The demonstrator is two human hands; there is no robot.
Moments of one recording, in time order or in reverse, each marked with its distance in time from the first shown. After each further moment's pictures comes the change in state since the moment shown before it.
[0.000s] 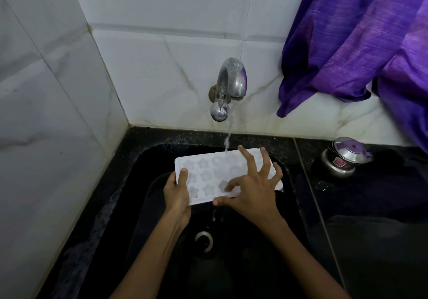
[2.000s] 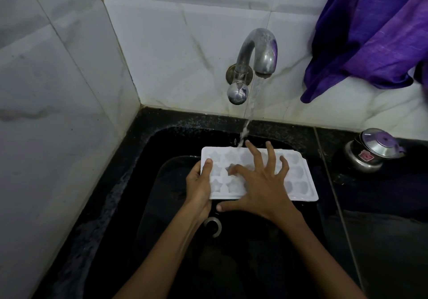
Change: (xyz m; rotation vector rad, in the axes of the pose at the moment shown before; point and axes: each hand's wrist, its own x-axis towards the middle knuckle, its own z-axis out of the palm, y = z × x) left_hand -0.012 -0.014 0.005 -0.018 -0.105 -0.102; right_hand -0.004 -0.006 0.009 0.020 -0.289 -0.110
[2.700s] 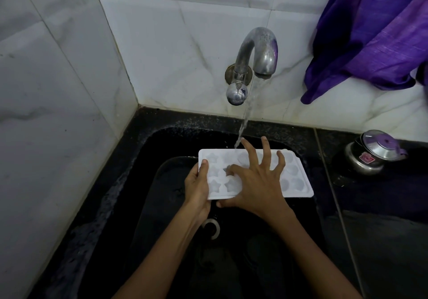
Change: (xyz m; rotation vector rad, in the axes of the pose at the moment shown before) left_hand 0.008 -0.003 0.002 -0.002 0.033 -0.030; right_hand 0.015 0.001 0.015 -0.090 0.195 -0.031
